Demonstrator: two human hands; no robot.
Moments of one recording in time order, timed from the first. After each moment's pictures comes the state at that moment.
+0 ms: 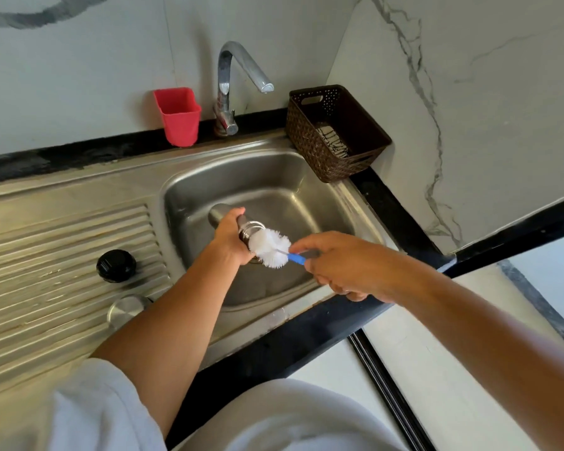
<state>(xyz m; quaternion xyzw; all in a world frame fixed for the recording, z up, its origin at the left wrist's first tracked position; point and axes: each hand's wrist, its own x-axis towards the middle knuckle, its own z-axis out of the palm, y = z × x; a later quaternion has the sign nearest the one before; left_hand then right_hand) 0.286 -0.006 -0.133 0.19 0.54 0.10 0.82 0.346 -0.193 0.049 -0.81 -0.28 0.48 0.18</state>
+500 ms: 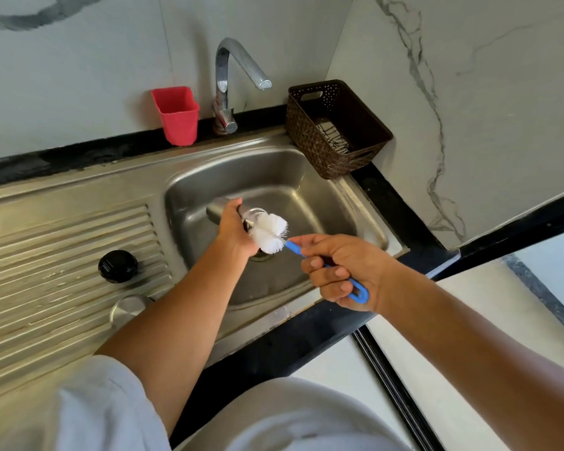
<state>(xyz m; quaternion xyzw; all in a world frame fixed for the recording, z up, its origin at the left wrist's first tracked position) 0.294 -0.008 -0.111 0.12 0.51 0.15 0.84 0.334 -0.200 0.044 -0.62 0.04 0.62 0.48</state>
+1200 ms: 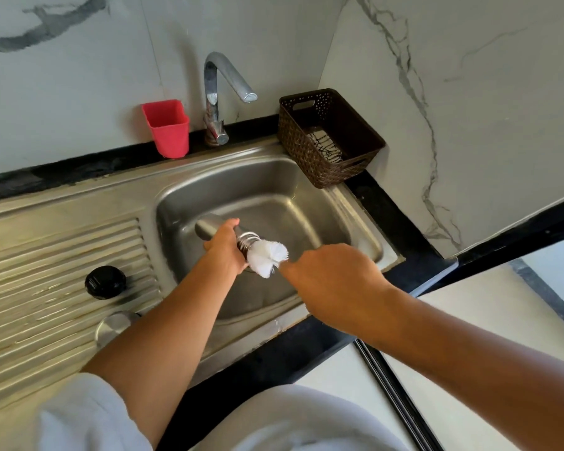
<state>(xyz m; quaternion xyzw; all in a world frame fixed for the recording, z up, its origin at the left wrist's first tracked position) 0.314 0.013 -0.196 0.16 0.63 0.16 0.74 0.339 -0.198 0.044 -0.74 -0.63 0.10 -0.22</state>
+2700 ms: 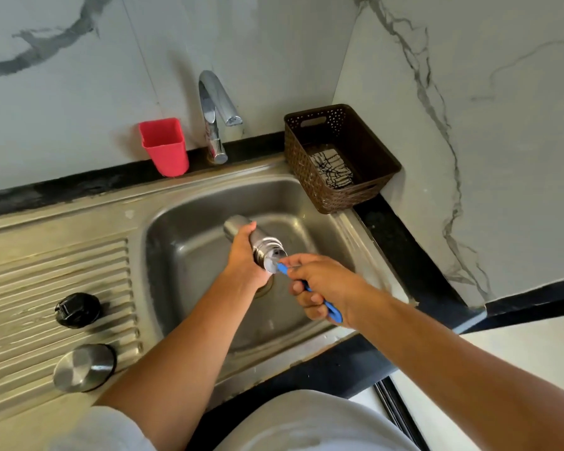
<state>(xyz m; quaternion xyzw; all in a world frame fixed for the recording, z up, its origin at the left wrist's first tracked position) 0.370 -0.017 -0.129 0.09 0.51 0.18 0.83 0.433 -0.165 -0.013 -0.68 -0.08 0.62 0.39</state>
